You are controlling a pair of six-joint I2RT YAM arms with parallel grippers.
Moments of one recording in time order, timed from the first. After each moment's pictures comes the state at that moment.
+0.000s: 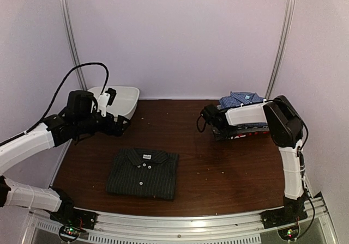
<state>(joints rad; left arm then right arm) -0.54 1.10 0.86 -0.27 0.03 -0.13 0.57 2.18 1.52 -0.60 0.72 0.35</state>
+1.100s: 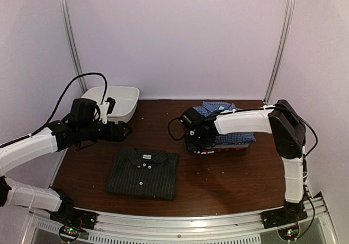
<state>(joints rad) -0.53 1.12 0.79 -0.25 0.09 -0.31 0.84 2.08 1.52 -0.59 0.26 0.56</state>
